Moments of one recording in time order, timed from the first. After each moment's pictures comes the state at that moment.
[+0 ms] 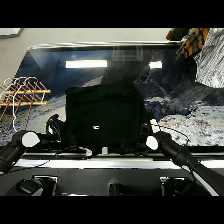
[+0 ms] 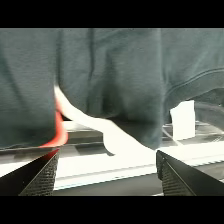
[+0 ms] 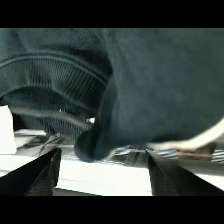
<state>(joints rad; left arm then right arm) -0.35 -0.84 0.55 1.10 -1.06 -1.94 0.63 -1.07 0.59 -1.15 0.86 2.20</state>
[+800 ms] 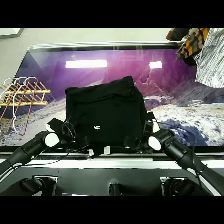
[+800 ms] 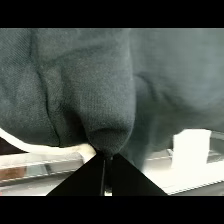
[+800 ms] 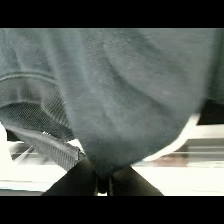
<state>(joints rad) -0.52 -1.05 0.54 1.03 -0.82 -1.99 0.64 -0.98 0.66 -1.36 1.00 2.36</state>
